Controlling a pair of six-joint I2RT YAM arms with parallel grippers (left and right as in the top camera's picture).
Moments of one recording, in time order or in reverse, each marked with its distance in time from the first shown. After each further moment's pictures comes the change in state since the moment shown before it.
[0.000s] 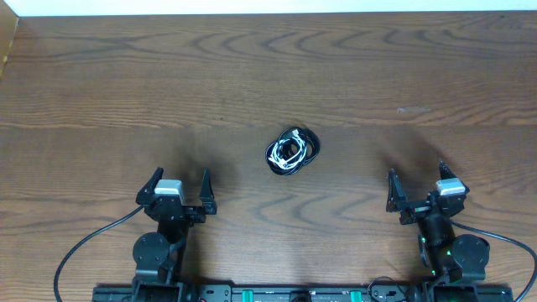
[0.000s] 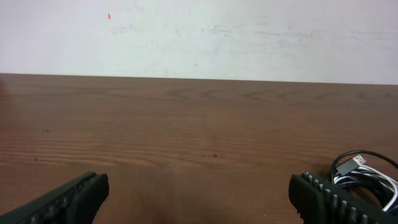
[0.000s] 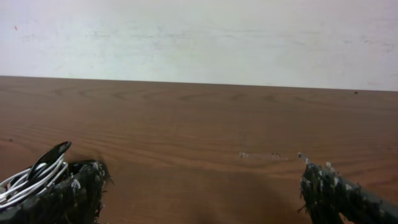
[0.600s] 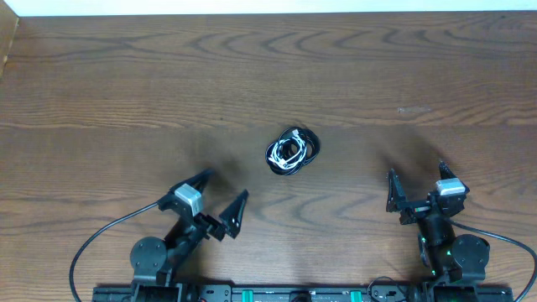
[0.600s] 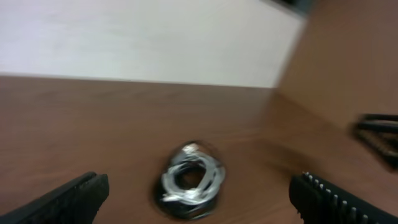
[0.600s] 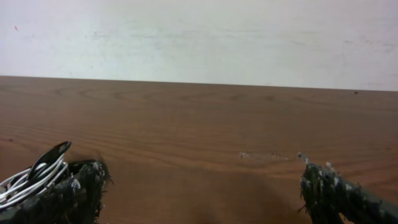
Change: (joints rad) left arm 0.000 0.000 0.005 0.114 0.584 -0.243; right arm 0.000 0.000 0.000 0.000 0.000 0.000
